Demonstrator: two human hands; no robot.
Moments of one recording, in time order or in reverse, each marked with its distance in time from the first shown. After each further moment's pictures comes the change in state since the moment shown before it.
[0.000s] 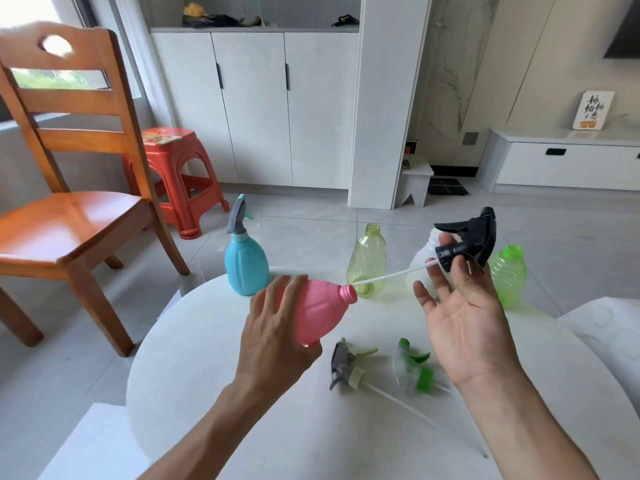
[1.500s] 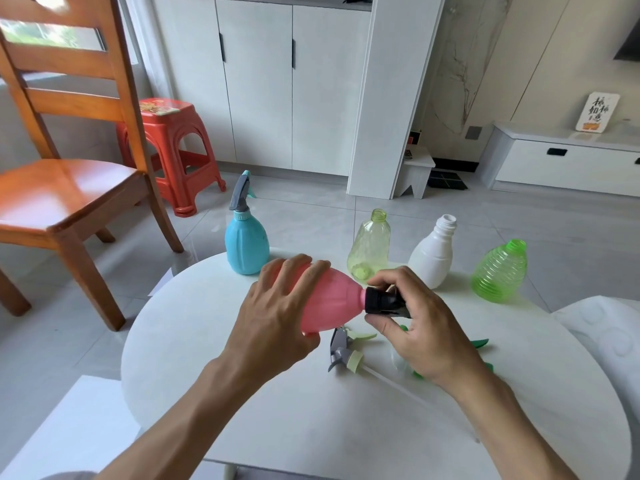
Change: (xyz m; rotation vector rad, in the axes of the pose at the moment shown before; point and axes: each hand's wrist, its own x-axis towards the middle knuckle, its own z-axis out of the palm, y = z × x) left_hand 0.004 0.006 -0.031 0.089 -0.083 0.212; right_hand -0.018 0.025 -0.008 -1.276 -0.588 -0.356
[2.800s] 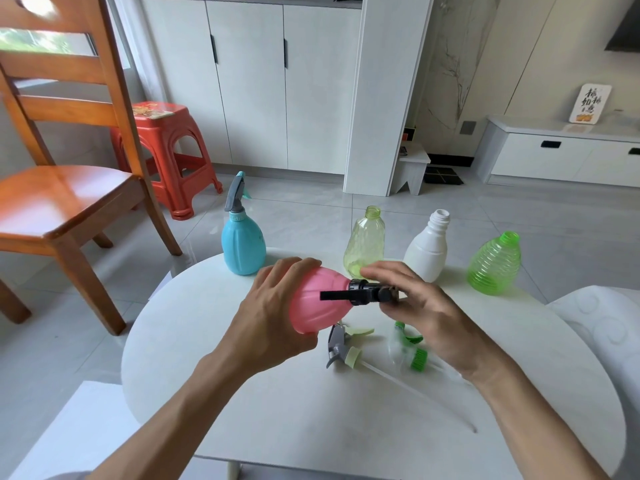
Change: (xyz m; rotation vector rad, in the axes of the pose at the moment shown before) left_hand 0.000 -0.011 0.008 -0.269 -0.047 -0.043; right_hand 0.001 0.001 -0.020 0.575 -0.221 0.267
